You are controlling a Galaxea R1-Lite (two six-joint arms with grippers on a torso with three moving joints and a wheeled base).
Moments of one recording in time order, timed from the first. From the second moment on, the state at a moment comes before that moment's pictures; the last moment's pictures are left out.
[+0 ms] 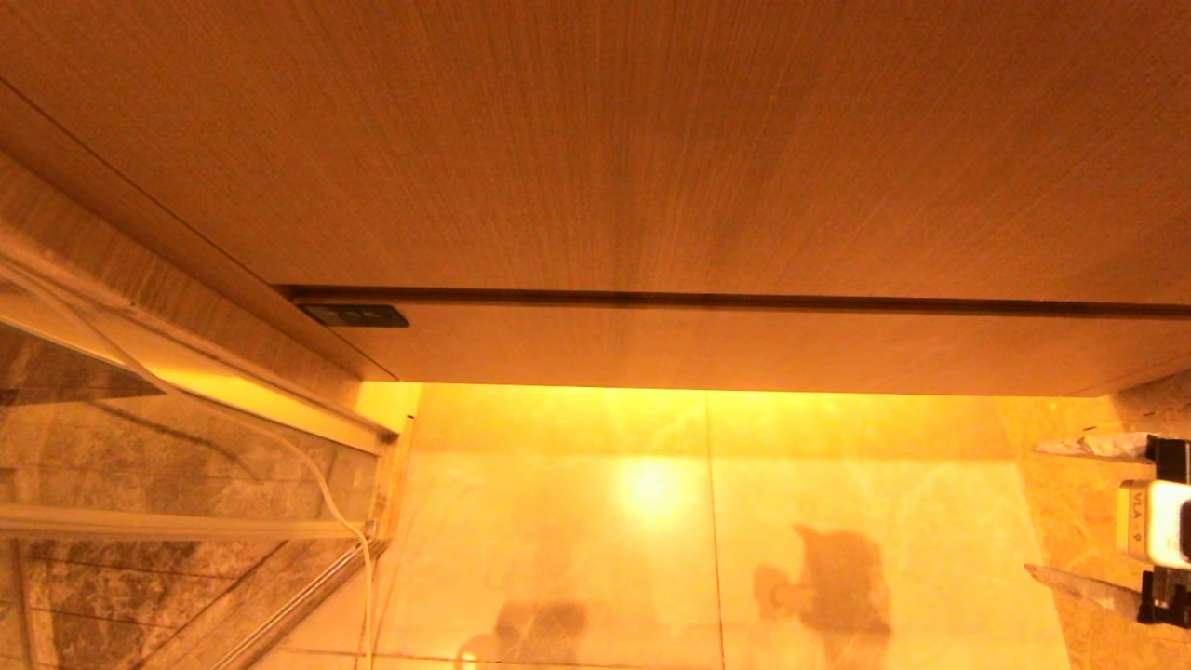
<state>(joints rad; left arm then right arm) 0.00 0.00 0.00 0.00 0.00 0.02 -0.16 1.17 -0.57 0.02 0.51 -1.46</state>
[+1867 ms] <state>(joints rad) 0.00 0.00 0.00 0.00 0.00 0.02 -0.17 1.10 -0.55 0.02 0.51 -1.53</state>
